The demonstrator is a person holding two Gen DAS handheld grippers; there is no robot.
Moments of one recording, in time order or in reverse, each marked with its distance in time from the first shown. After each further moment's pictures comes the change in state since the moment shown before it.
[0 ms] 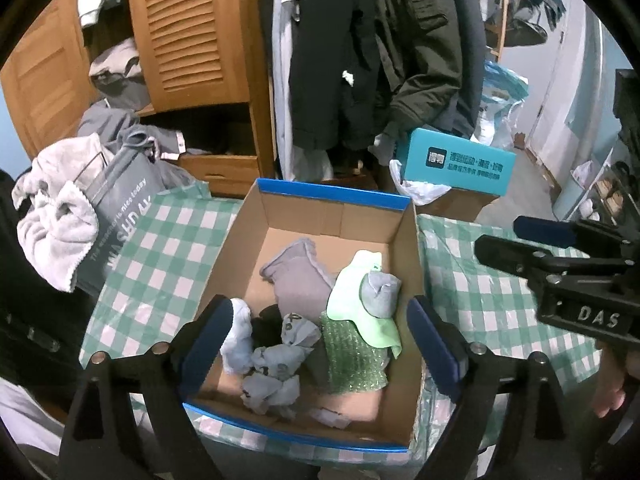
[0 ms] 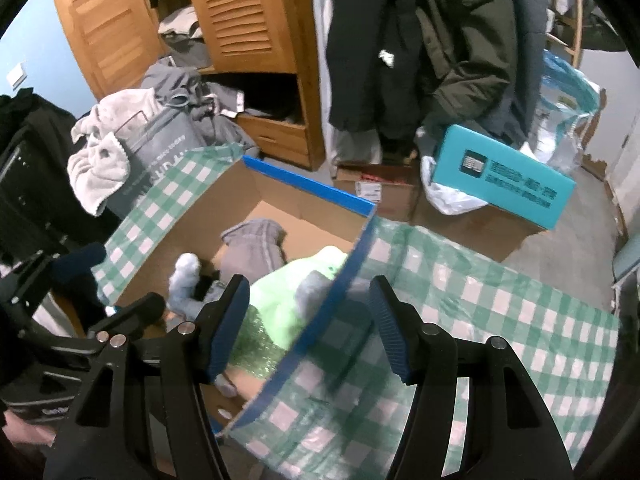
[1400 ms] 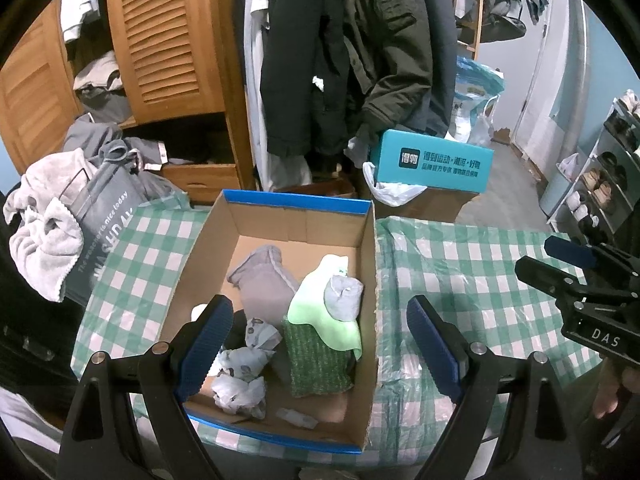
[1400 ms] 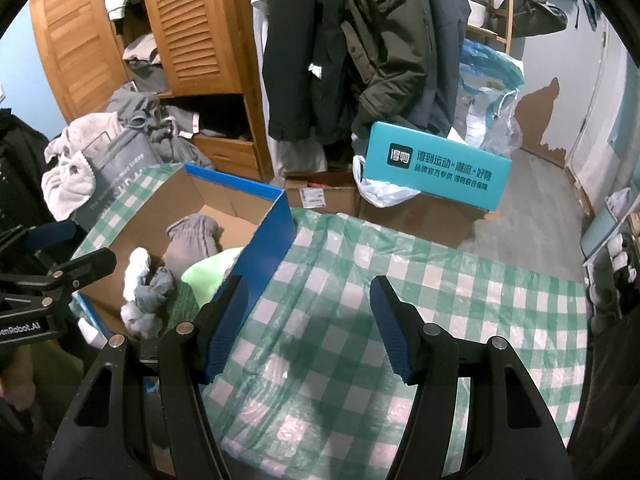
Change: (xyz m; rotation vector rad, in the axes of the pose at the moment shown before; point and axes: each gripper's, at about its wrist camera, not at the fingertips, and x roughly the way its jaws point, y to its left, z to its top) left arm -0.011 -0.039 0.004 0.029 -0.010 -0.038; right arm -0.046 -0.061 -0.047 0.062 -0.085 -0.116
